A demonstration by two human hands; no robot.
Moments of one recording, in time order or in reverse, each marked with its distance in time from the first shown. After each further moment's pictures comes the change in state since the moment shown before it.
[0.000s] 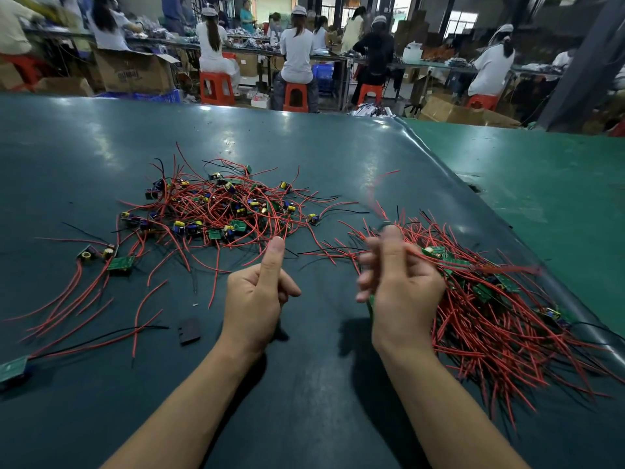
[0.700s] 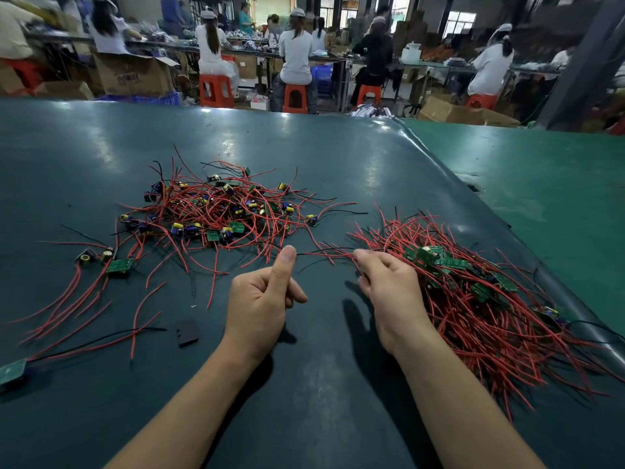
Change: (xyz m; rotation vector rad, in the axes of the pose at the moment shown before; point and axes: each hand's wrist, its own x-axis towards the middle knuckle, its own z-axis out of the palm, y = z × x) left_hand -0.005 -0.004 -0.001 0.102 -0.087 0.098; right_hand 0.022 0.014 -0.007 -0.202 -0.103 0.313
